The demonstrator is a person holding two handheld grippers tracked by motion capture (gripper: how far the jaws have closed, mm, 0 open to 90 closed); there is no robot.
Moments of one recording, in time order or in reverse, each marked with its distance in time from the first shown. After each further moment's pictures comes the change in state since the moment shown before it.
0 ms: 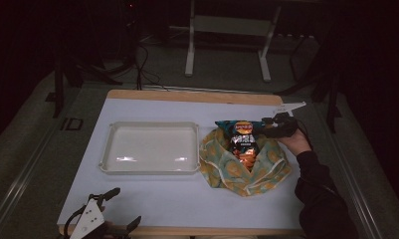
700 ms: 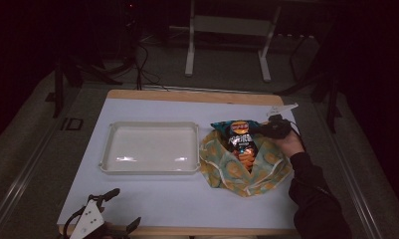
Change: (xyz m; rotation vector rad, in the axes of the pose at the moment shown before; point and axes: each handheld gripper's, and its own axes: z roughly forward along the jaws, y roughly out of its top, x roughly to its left) left arm -0.001 0.000 -0.002 0.000 -0.003 0.007; right arm 0.012 0.001 0.015 0.030 0.075 0.000
